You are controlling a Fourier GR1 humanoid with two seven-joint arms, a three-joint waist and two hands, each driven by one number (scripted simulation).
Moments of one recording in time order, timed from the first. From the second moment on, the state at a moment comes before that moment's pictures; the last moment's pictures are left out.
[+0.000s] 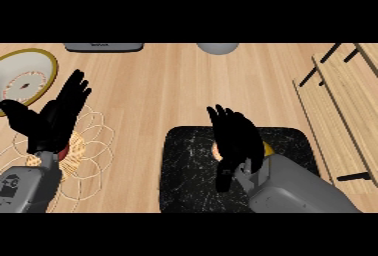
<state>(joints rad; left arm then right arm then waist) -0.25 0.34 -0.03 -1.47 0.25 0.12 0.18 -0.67 -0.33 0.78 -1.61 0.33 0.23 1.15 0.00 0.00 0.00</state>
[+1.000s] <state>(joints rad) -0.24 0.31 0.01 -1.49 0.21 0.08 0.19 -0.54 -0.17 0.69 -1.38 0.54 0.25 1.02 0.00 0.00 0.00</state>
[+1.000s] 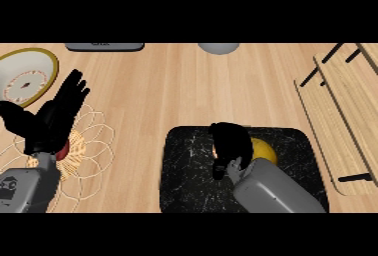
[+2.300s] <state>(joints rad) -0.26 0.26 0.02 -1.49 0.17 0.06 0.21 -0.62 -0.02 0.87 -1.46 0.79 -0.17 1.11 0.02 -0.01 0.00</state>
